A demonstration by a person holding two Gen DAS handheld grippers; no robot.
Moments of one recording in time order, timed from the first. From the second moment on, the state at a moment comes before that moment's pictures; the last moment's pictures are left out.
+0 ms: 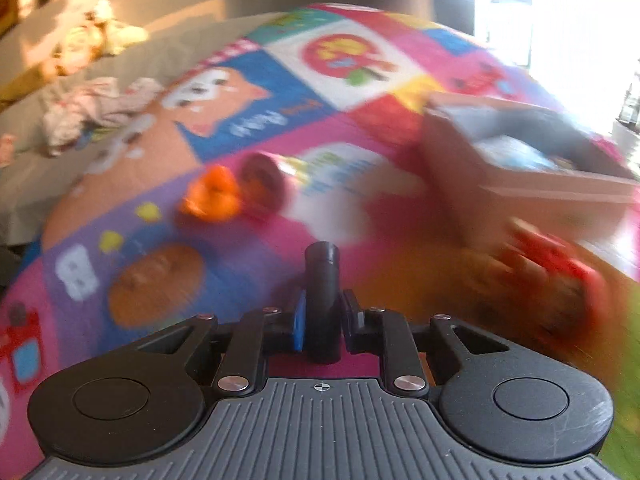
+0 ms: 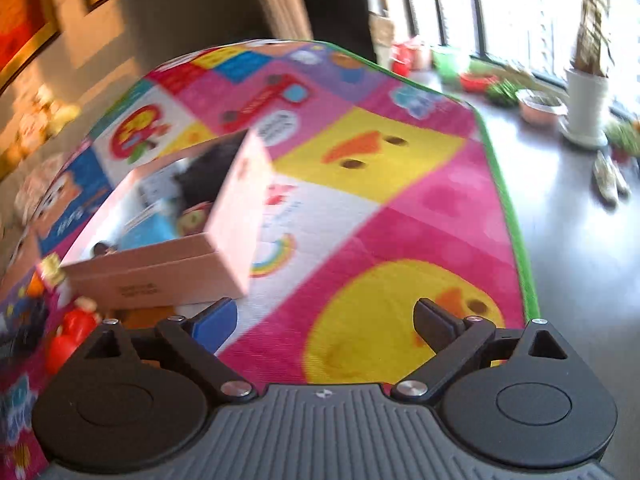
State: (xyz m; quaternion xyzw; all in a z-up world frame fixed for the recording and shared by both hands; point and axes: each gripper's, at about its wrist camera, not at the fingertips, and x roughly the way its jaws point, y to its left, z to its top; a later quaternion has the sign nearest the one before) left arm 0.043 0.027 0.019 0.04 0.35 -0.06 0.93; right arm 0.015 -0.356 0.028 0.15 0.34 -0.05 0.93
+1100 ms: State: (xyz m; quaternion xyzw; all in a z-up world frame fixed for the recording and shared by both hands) left arm -0.010 0.009 0.029 -0.07 0.38 -0.23 0.89; right arm 0.004 -0.327 0.005 0.15 0.34 0.00 0.93
